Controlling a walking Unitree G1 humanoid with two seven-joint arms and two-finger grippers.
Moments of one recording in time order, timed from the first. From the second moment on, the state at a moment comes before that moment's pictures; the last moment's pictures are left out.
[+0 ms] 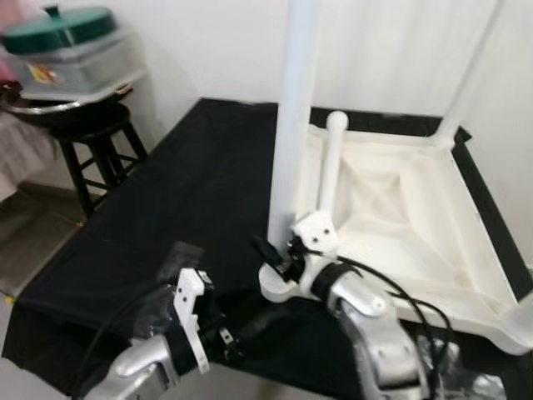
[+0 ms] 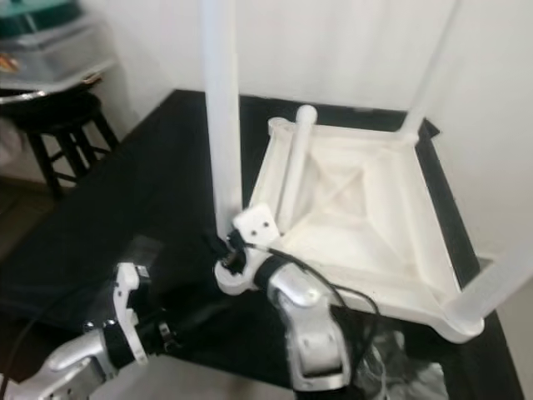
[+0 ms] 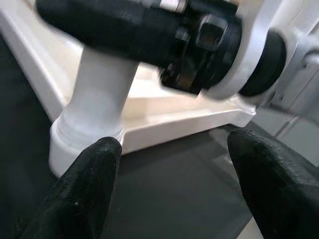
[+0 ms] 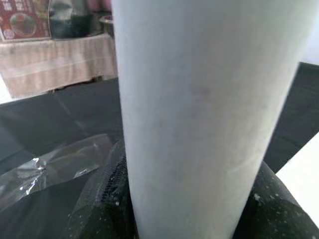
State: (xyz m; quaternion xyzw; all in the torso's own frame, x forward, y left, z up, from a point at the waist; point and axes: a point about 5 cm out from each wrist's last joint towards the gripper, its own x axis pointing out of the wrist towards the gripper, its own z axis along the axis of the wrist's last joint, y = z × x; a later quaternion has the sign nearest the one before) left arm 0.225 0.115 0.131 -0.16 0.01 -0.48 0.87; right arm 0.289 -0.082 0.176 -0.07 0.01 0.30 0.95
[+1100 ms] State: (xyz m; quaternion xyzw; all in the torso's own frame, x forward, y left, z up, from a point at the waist) left arm 0.226 0.112 0.128 -0.16 0.01 -0.47 0.87; right arm 0.353 -0.114 0.217 -0.14 0.08 0.65 0.74
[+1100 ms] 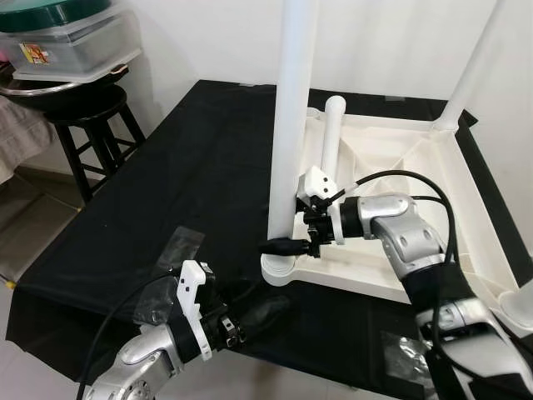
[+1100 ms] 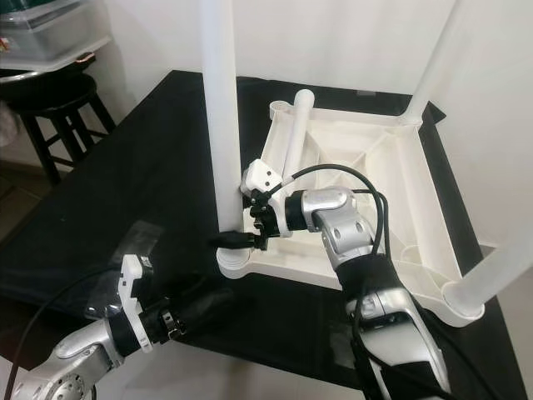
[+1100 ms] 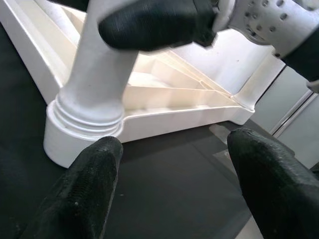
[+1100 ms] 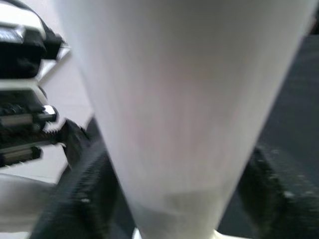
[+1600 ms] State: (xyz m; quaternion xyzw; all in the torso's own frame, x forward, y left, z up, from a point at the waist) left arm 0.223 0.111 0.131 -0.16 0.01 -0.47 0.87; right arm 0.341 -0.133 0.199 -0.12 0.04 0.61 0.79
